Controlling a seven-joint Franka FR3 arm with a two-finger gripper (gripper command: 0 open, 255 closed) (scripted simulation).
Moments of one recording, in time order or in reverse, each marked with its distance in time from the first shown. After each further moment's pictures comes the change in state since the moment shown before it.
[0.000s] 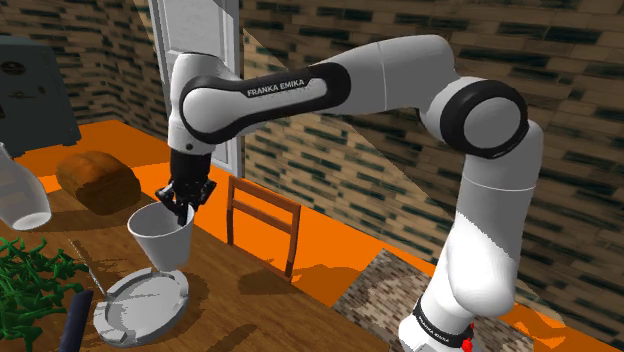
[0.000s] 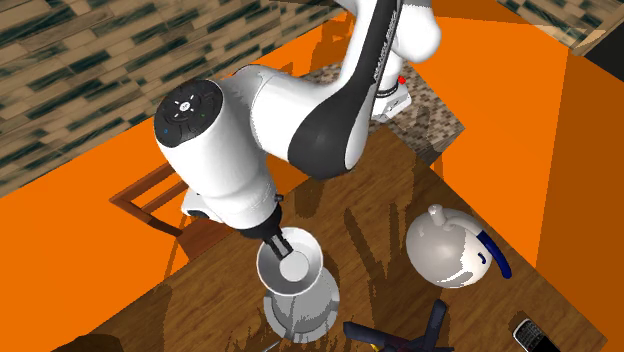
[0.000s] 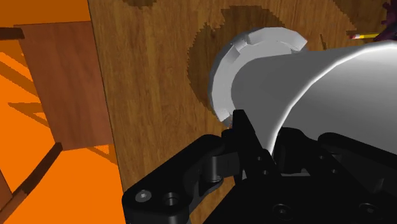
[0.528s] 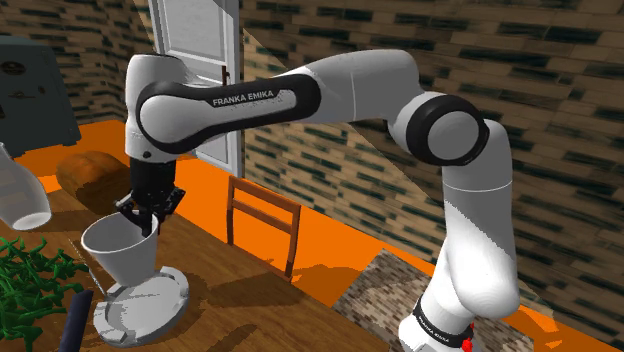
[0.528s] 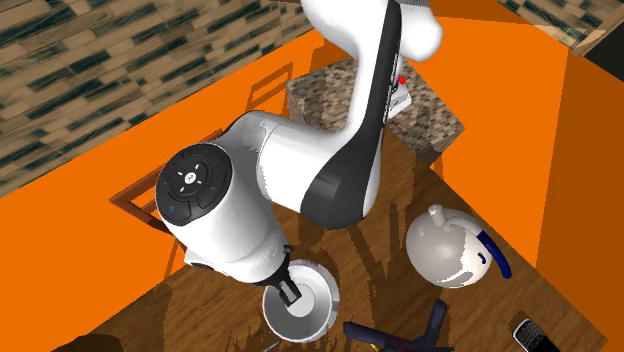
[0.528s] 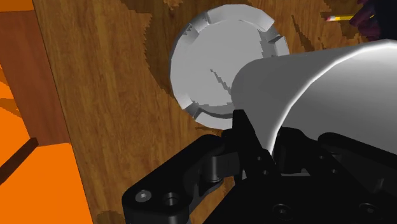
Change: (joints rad) arm 0.090 0.179 0.013 0.227 -0.079 -0.039 0.115
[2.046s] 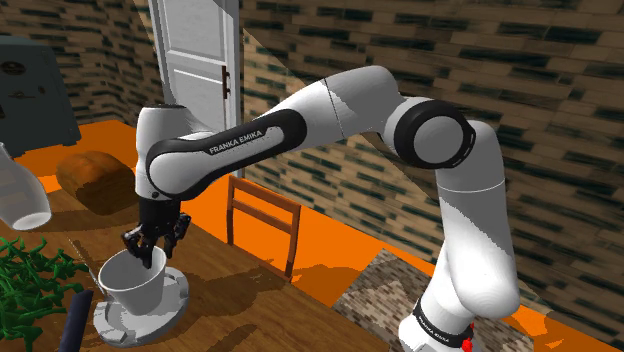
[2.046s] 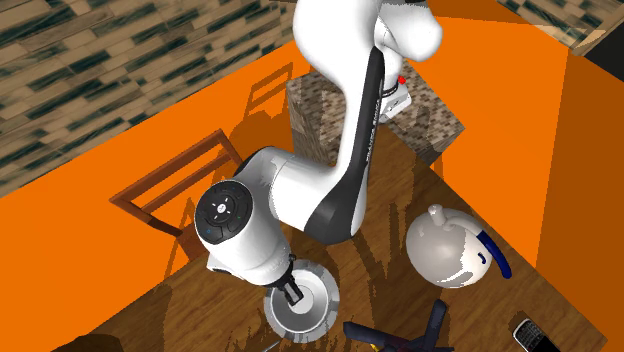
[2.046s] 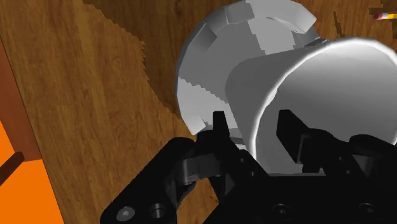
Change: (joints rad) arm 0.003 0.056 -0.008 -0.133 -0.010 0.186 -0.018
